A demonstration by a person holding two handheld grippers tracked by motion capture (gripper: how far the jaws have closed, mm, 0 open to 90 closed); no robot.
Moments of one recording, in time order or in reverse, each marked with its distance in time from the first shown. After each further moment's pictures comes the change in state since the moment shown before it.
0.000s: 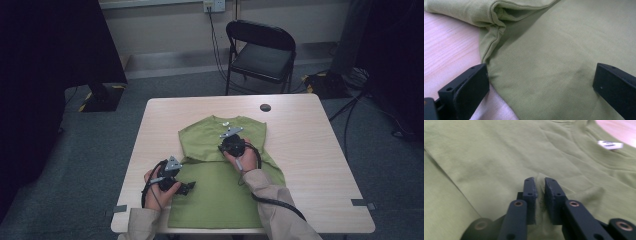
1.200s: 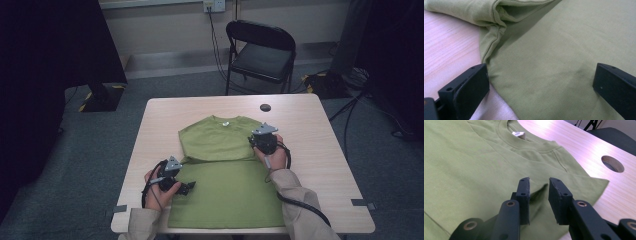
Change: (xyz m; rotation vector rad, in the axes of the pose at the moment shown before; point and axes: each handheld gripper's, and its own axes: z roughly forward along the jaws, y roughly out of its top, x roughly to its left) left arm 0.000 0.000 0.000 -0.001 0.002 -0.003; right arm -0.068 -0.045 -0.057 -0.100 -0.229 0.007
